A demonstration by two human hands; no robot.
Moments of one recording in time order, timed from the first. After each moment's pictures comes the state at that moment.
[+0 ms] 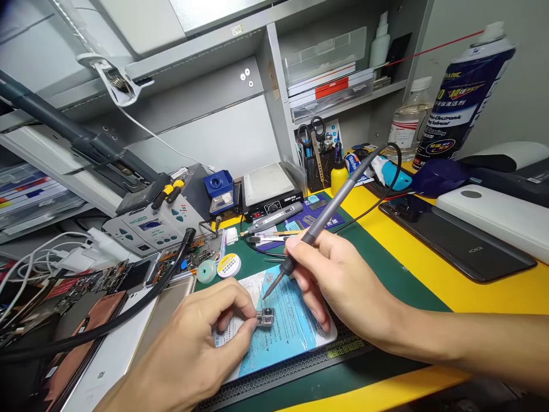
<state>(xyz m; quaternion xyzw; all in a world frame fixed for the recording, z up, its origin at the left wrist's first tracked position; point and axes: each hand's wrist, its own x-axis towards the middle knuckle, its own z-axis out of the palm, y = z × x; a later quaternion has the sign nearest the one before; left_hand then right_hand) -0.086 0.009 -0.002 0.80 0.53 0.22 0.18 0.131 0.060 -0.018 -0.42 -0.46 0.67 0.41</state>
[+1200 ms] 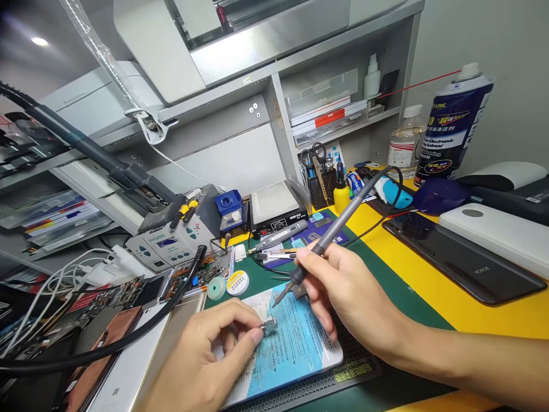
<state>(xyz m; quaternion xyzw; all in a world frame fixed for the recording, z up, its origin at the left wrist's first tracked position) -0.085 0.006 -0.009 0.71 0.57 0.26 0.31 0.136 0.065 -0.017 -0.40 -0.45 0.67 0.44</state>
